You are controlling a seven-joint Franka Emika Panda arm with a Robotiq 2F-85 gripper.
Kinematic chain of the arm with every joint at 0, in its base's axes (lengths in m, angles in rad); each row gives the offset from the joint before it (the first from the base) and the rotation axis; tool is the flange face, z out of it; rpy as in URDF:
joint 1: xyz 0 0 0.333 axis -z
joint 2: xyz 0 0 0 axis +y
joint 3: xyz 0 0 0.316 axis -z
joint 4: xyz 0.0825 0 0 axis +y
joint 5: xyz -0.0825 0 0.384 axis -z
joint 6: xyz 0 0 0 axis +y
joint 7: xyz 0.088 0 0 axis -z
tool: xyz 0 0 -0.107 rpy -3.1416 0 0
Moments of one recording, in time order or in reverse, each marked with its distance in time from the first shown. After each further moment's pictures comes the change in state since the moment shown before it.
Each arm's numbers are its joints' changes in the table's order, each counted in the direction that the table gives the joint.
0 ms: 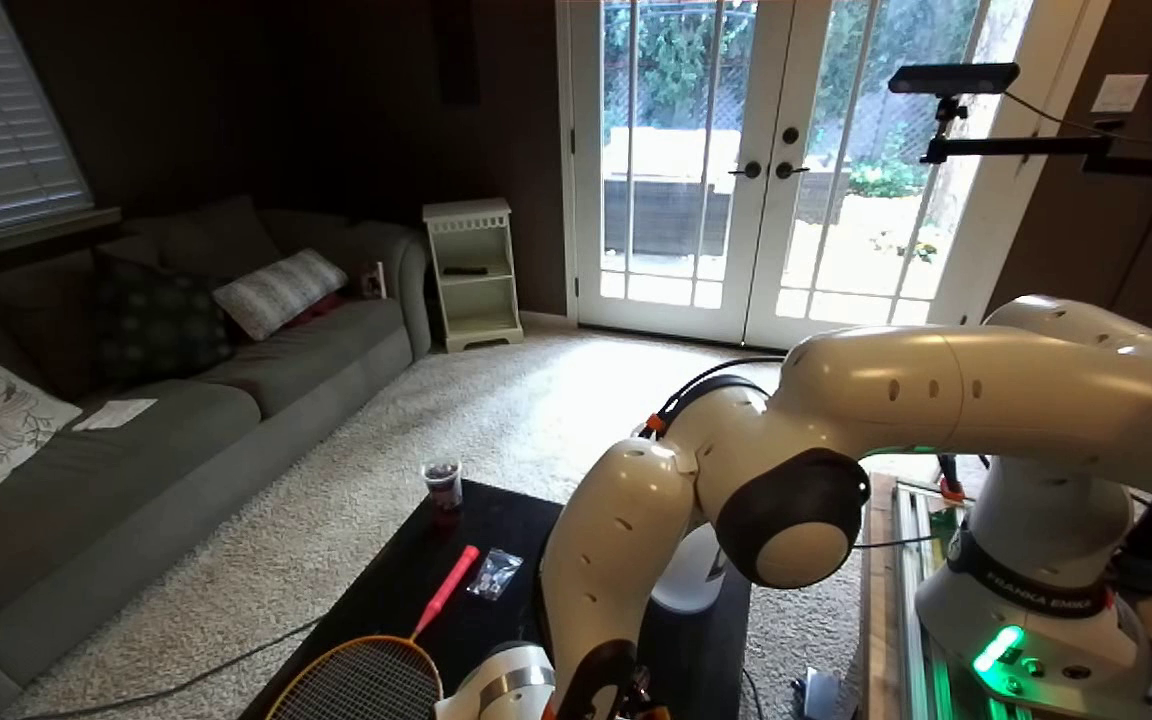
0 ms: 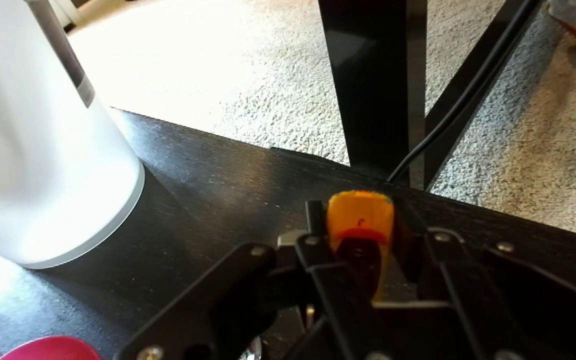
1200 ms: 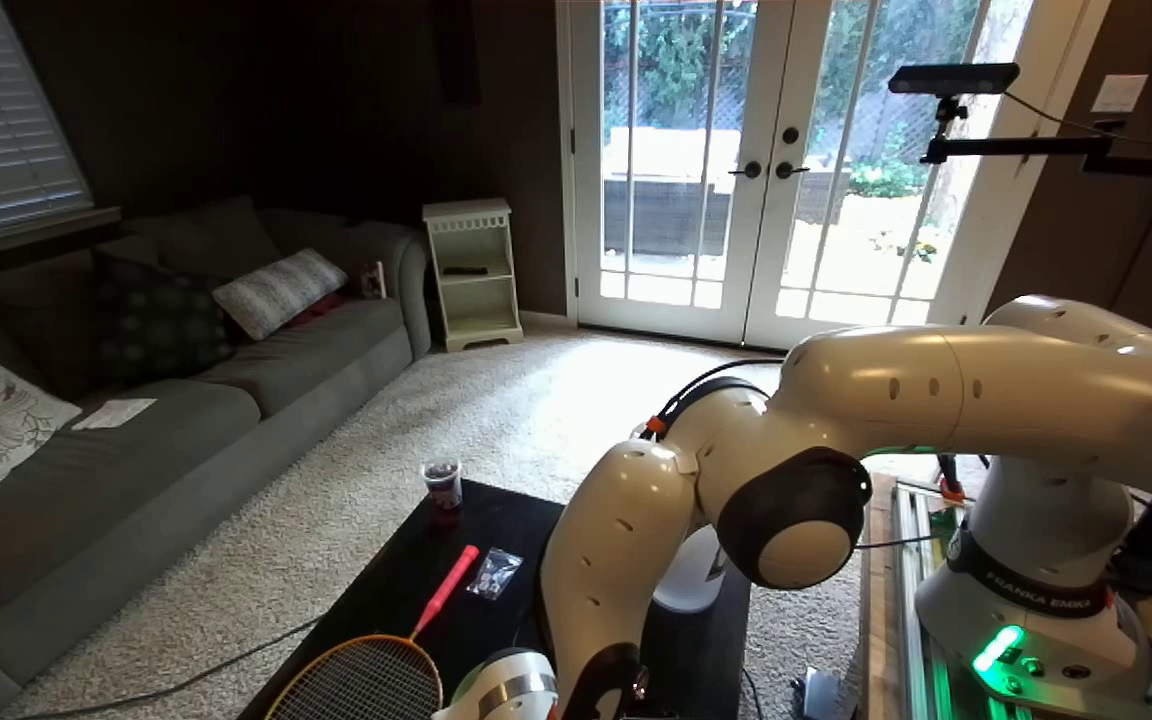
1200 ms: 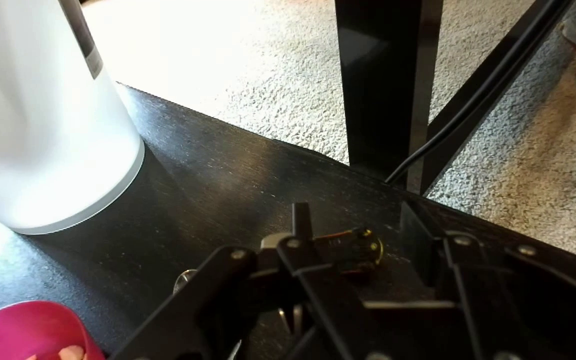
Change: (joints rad) arm -0.001 0.000 -0.022 -0.001 0.038 -0.002 -0.074
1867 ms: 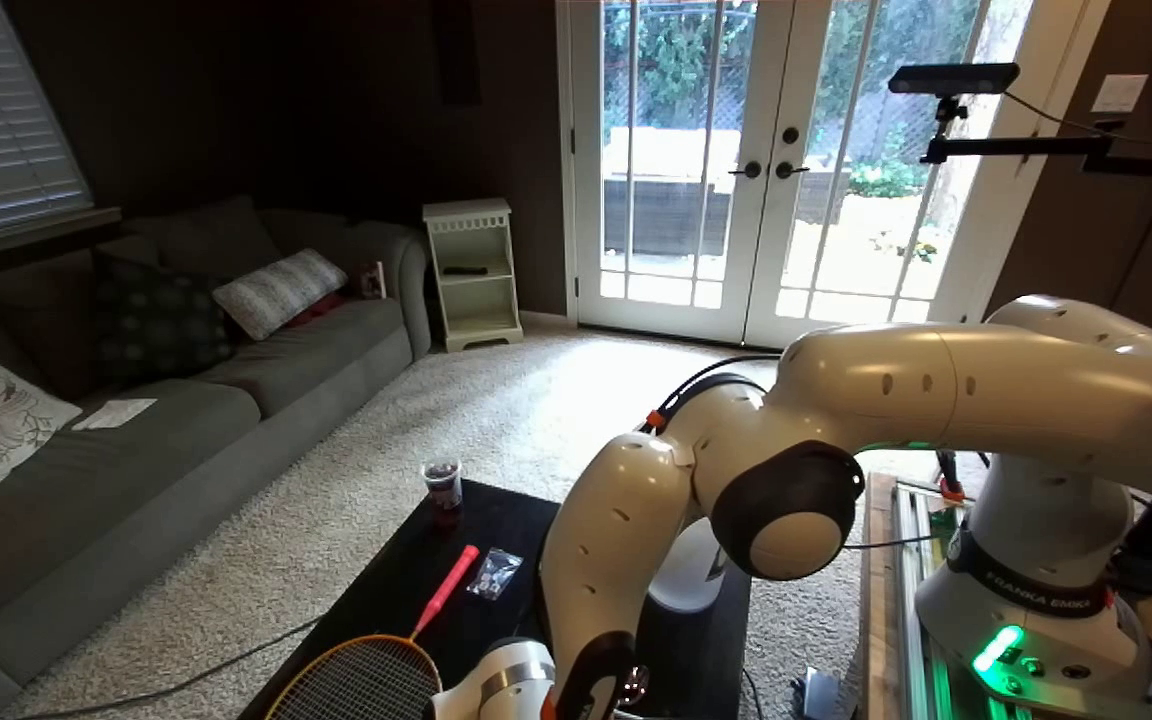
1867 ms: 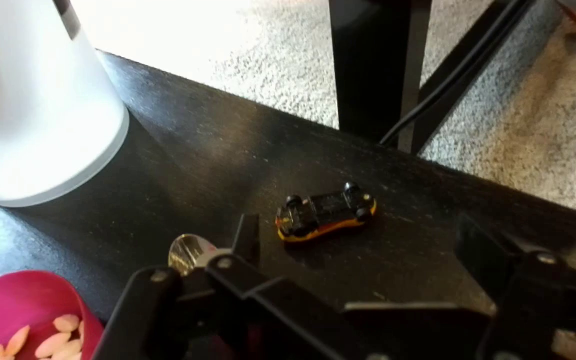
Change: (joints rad) arm 0.028 0.001 -0.004 0.000 -0.012 -0.084 0.000
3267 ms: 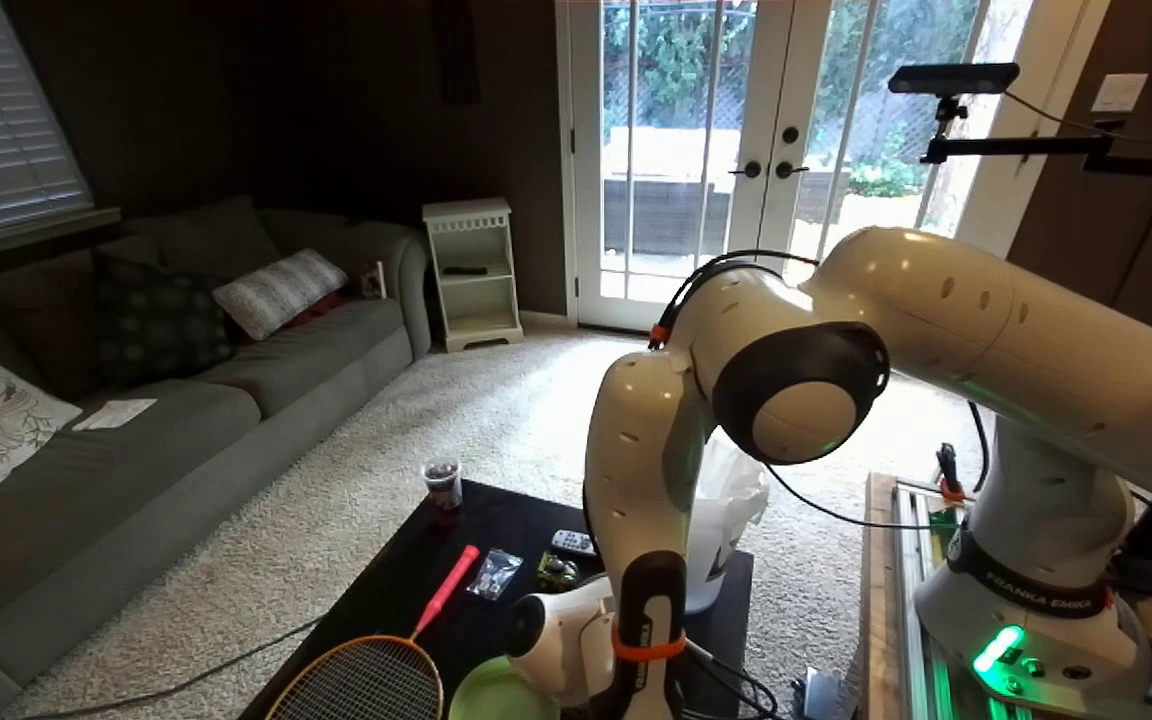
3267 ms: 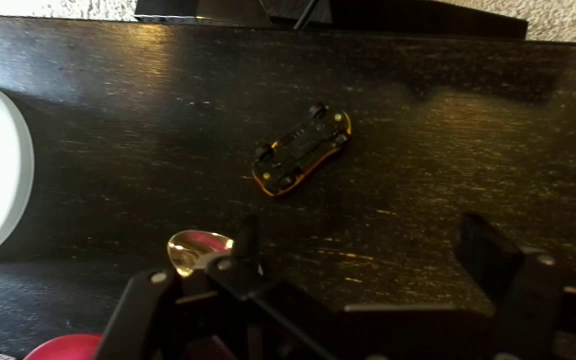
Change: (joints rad) arm 0.025 -0.343 0.081 0.693 -0.123 -0.865 0.267
